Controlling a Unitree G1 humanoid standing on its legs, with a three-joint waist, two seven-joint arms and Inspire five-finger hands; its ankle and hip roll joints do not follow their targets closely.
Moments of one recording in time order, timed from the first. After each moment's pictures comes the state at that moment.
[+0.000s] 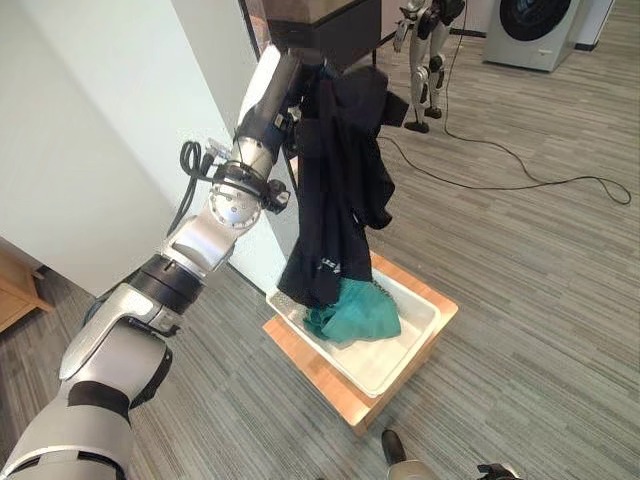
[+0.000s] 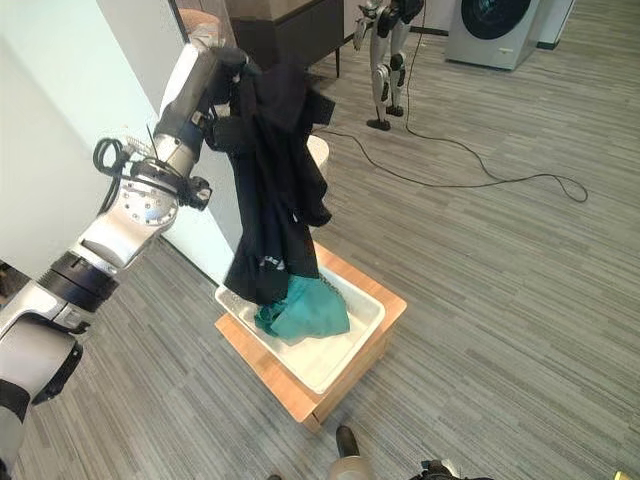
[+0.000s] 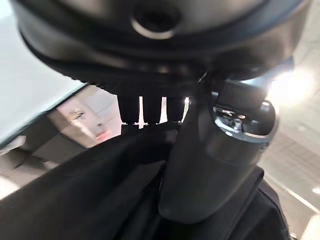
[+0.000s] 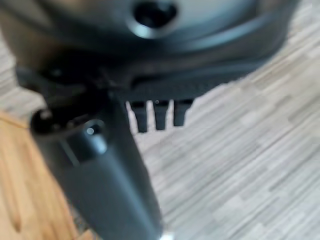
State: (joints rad) left arm -0.99 0.56 -0.59 0.43 -0.27 -0.04 0.28; right arm -0.09 -0.34 0.17 1.32 -0.01 0.12 -0.16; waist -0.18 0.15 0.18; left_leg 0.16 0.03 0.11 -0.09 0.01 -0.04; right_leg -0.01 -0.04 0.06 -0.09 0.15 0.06
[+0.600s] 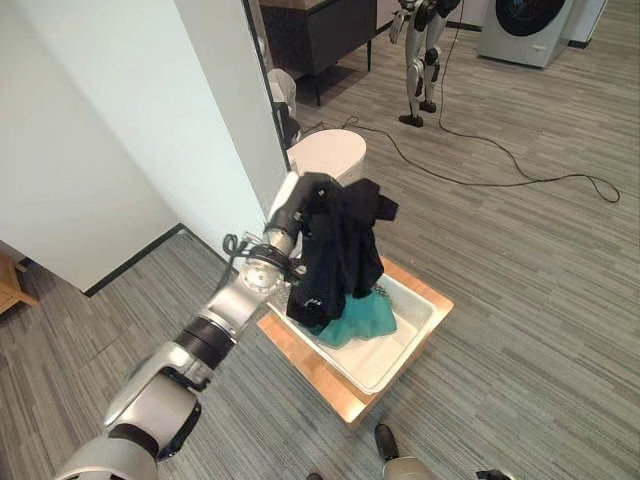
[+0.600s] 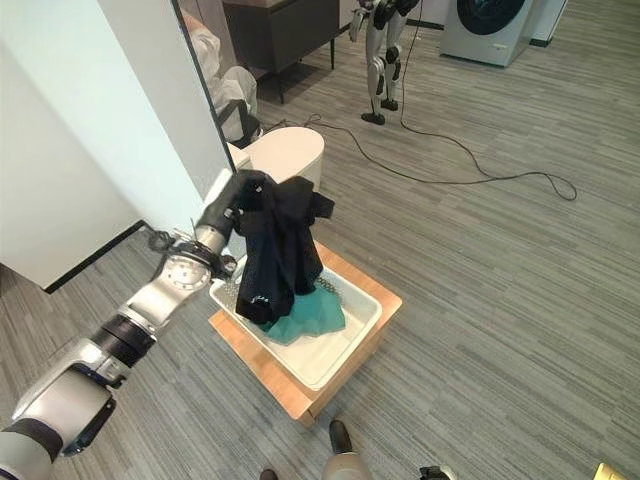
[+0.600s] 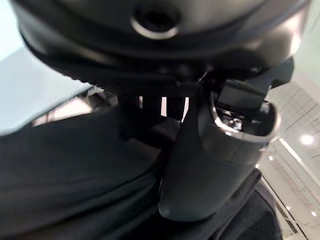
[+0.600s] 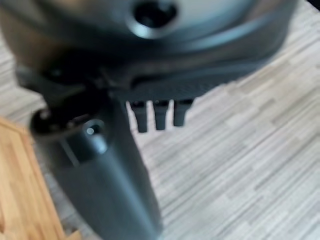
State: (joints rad) left arm -0.75 0.34 -0.60 0.43 -0.27 0.01 0.25; right arm -0.08 -0.33 0.17 1.32 -0.02 0.14 -0.16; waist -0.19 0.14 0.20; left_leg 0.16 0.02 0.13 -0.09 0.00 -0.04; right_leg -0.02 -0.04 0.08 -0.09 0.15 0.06
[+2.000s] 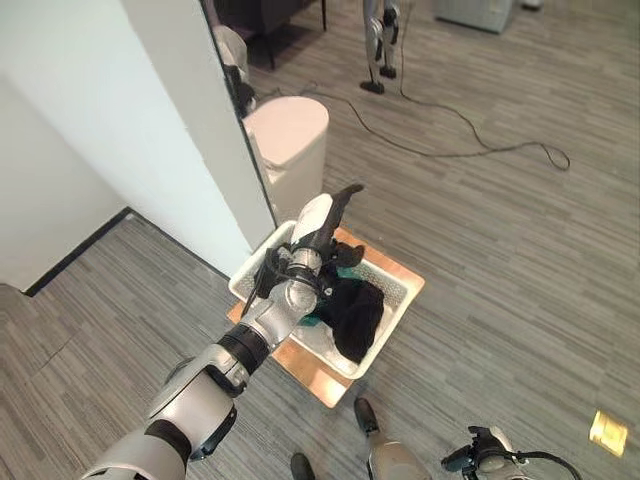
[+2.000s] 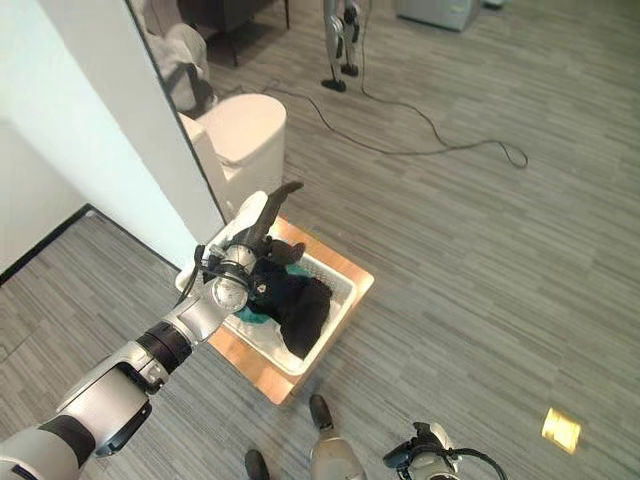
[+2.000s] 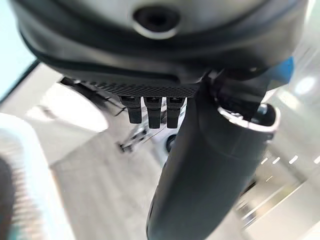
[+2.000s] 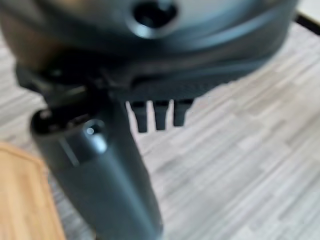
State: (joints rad) left arm -0.78 0.23 -0.64 0.55 0.04 0.00 0.38; right arm -0.21 -0.33 0.23 1.32 -0.02 0.10 -0.25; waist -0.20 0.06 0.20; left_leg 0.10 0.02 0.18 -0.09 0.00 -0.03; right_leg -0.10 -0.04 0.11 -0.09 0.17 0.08
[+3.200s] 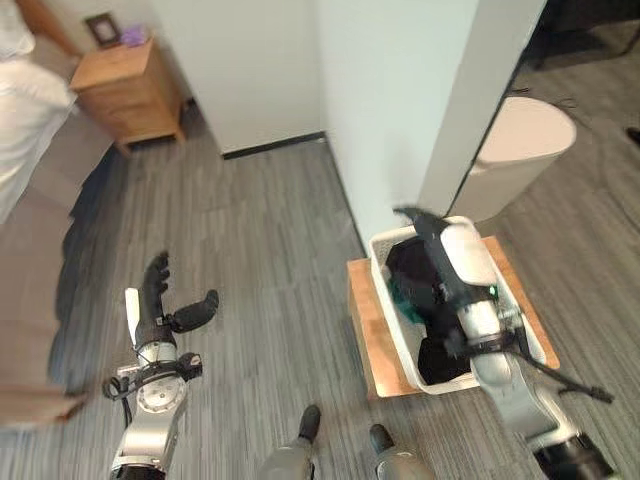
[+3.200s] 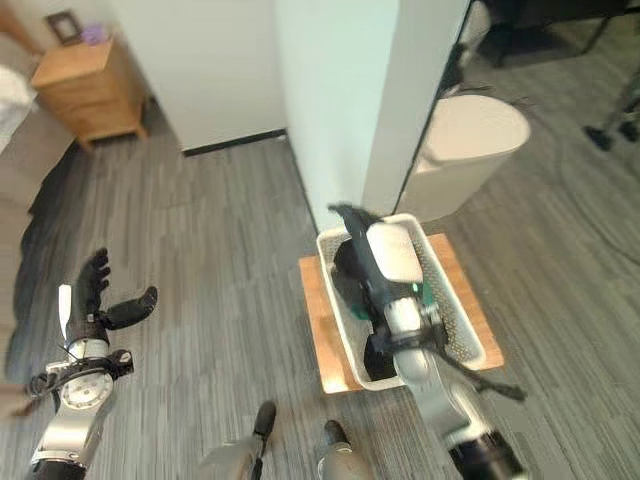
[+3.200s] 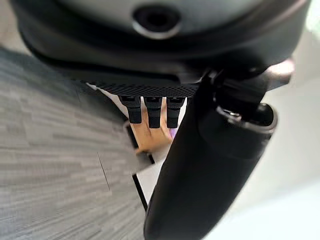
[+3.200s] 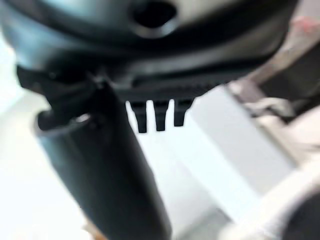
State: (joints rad) left arm 0.05 0.33 0.06 0.13 -0.18 -0.15 0.41; right arm -0.20 -0.61 0.22 -0.09 -0.51 -0.10 -0.35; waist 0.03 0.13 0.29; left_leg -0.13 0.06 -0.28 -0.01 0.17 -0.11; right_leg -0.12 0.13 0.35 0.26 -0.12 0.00
